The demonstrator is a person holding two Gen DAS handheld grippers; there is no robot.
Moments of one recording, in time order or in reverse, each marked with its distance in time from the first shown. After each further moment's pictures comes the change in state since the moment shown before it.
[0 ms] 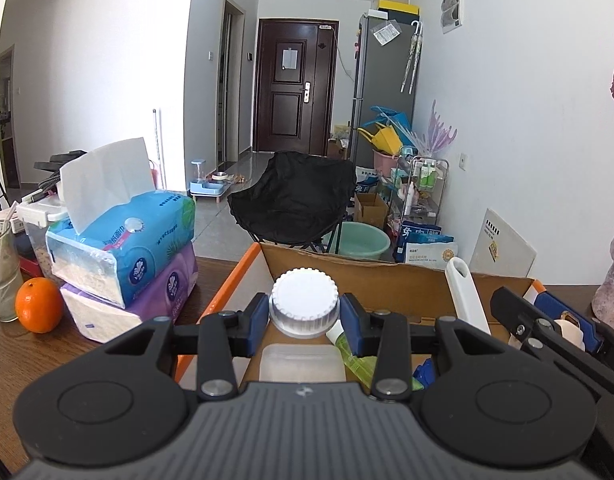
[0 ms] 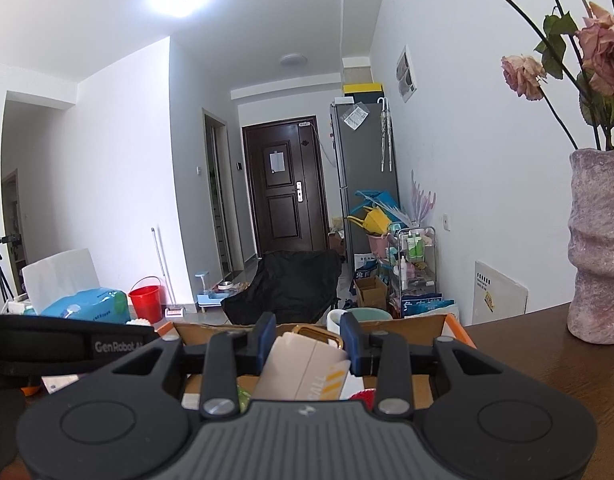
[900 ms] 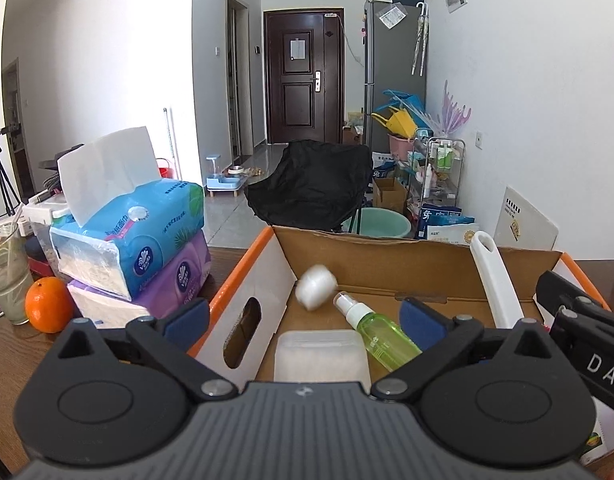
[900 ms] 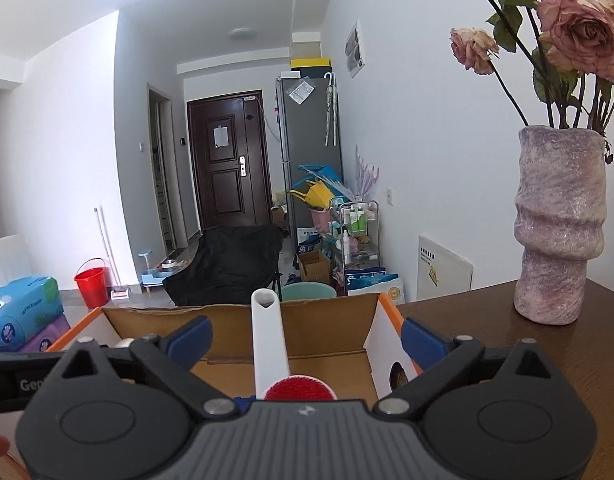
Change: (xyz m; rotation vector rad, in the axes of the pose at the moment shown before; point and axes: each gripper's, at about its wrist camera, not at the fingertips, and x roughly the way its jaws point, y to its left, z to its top) left arm 0.019 -0.003 -0.009 0.046 0.031 0.069; right arm 0.009 -0.018 0.001 0.014 0.073 -0.191
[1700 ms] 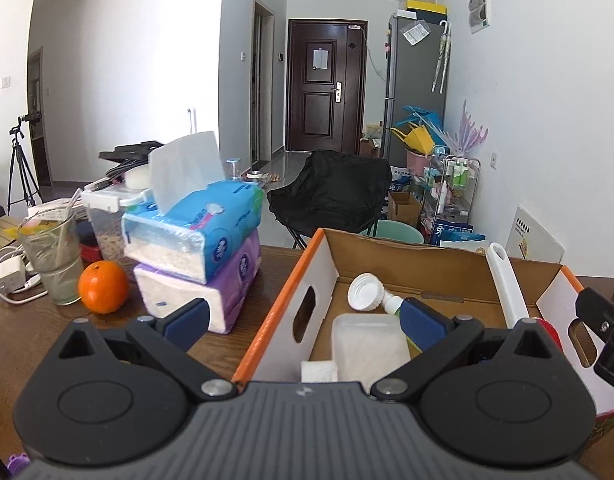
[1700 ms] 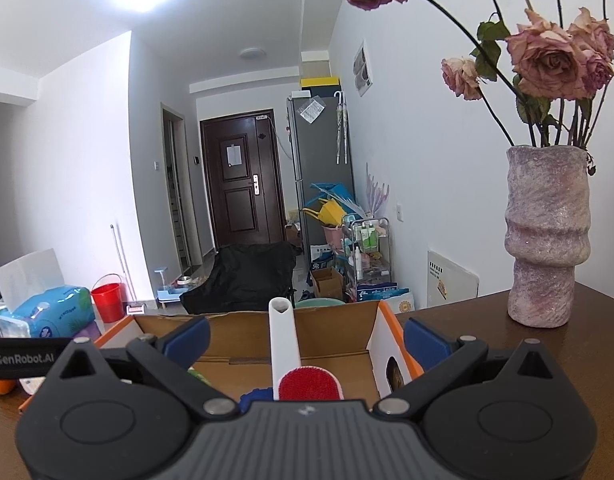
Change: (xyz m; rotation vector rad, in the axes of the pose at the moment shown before) left arm -0.059 0.044 -0.009 -0.064 -0.030 0.036; right arm -0.056 -0.008 -0.005 0.017 -0.065 0.052
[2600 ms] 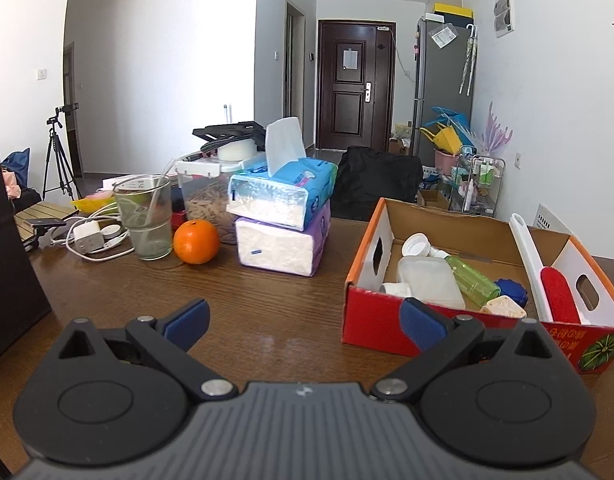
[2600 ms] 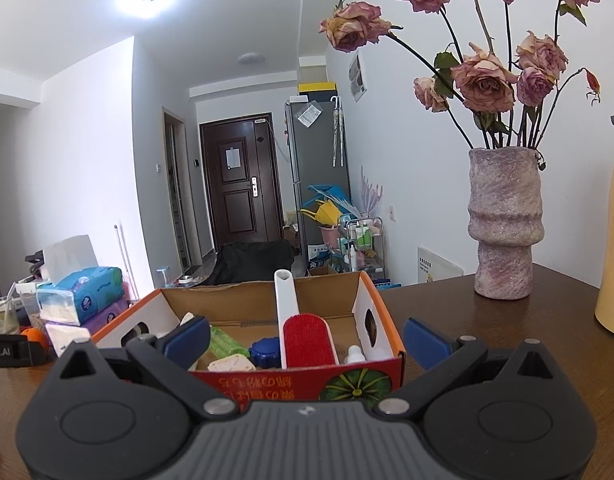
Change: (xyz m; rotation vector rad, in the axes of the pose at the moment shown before) left arm -0.086 0.059 -0.044 -0.030 0.003 0.079; right arm -0.102 0.004 -0.032 -0.009 0.001 -0.016
